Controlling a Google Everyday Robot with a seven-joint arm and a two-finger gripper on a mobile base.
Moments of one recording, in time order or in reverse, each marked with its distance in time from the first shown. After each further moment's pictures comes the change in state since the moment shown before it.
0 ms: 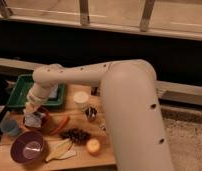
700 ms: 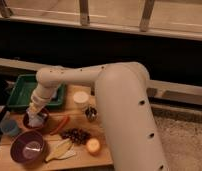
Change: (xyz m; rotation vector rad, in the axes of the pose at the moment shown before) arm 0.010 -0.020 0.011 -0.009 0.024 0.051
